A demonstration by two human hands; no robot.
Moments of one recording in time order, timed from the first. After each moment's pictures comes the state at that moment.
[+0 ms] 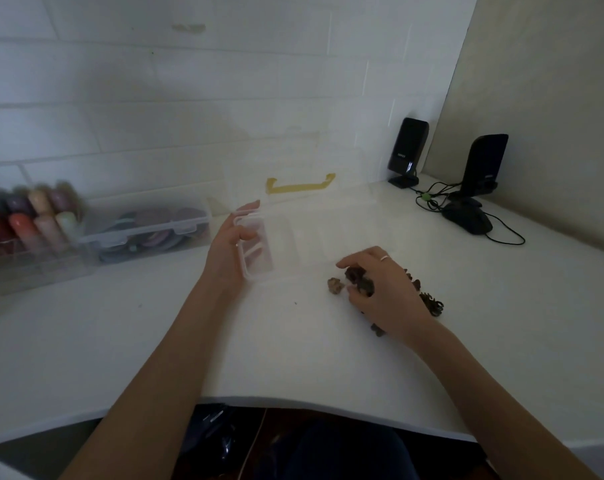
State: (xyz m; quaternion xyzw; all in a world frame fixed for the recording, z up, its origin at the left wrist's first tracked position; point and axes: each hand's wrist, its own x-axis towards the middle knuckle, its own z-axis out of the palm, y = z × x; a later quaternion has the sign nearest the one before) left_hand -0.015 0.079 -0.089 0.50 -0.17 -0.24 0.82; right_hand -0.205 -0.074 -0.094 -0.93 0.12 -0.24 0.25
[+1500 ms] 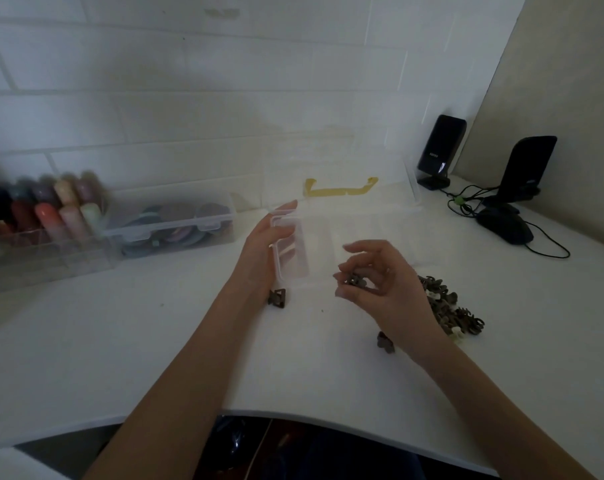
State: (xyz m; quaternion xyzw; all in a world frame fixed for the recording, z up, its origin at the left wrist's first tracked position) left_hand -0.012 0.070 -0.097 0.49 -0.23 -0.23 0.81; right_hand -0.182 -0.033 -0.080 -0.76 0.05 -0.28 0.58
